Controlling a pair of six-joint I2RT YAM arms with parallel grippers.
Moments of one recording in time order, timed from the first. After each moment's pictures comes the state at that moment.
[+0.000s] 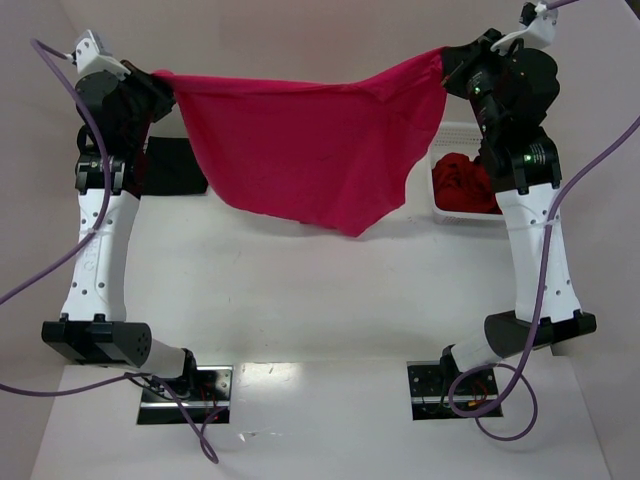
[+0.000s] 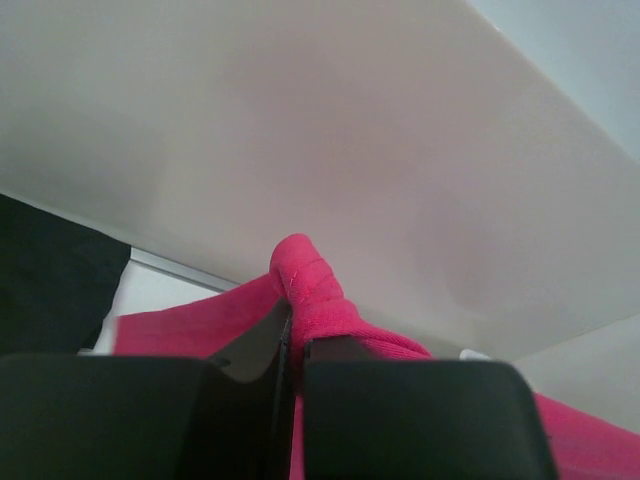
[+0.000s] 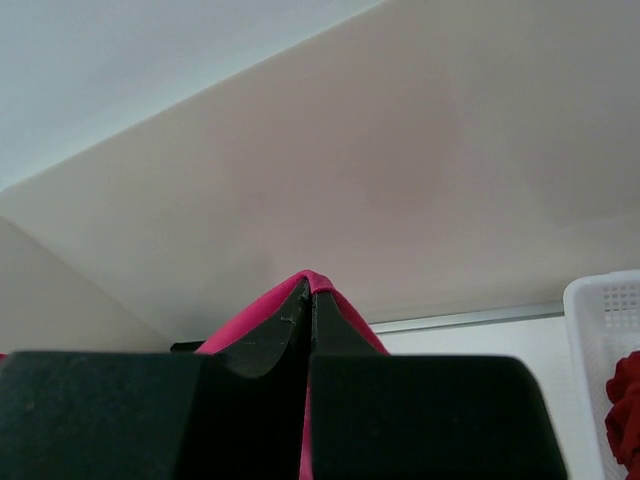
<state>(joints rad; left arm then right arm) 0.03 1.44 1.79 -0.31 -0.04 -0.60 0.19 1.48 2.05 -0.40 0.10 0.45</state>
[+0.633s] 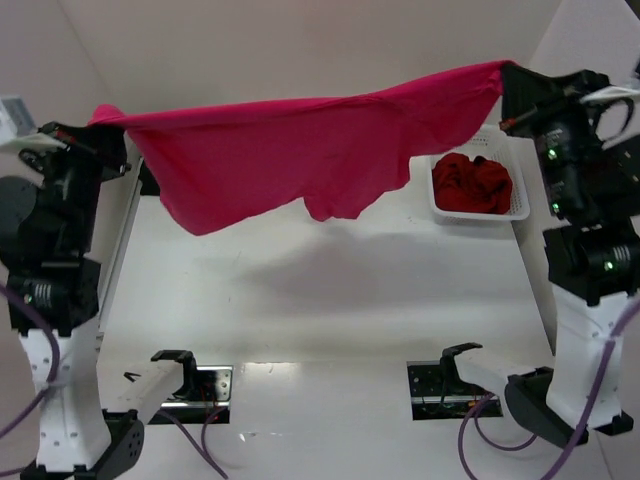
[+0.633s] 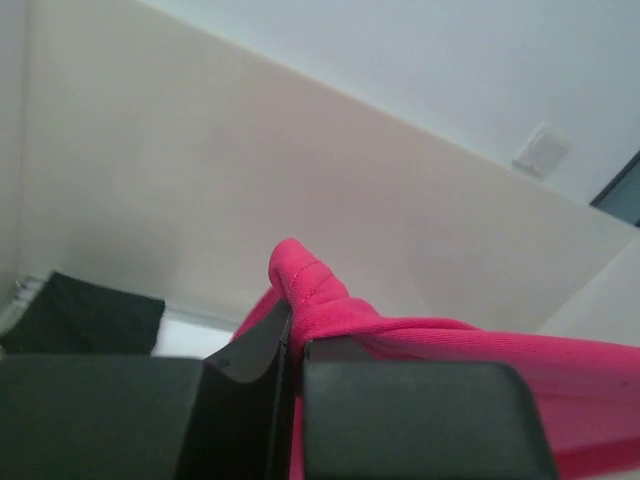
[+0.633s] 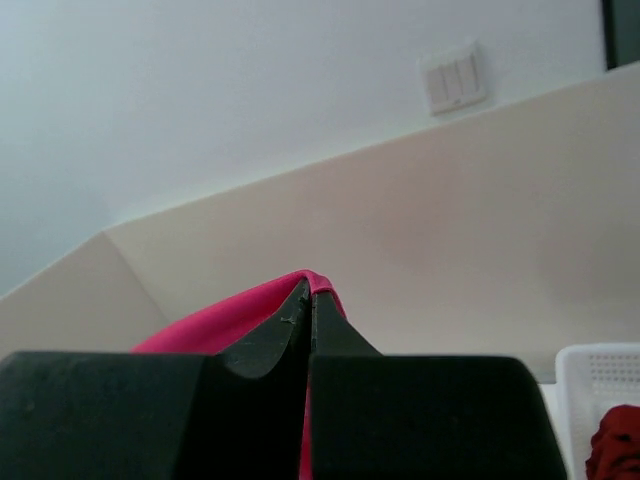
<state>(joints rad) 0.03 0.94 1.66 -0.44 -0.03 -0.44 0.19 1.16 1.99 -0.44 0.06 0.40</state>
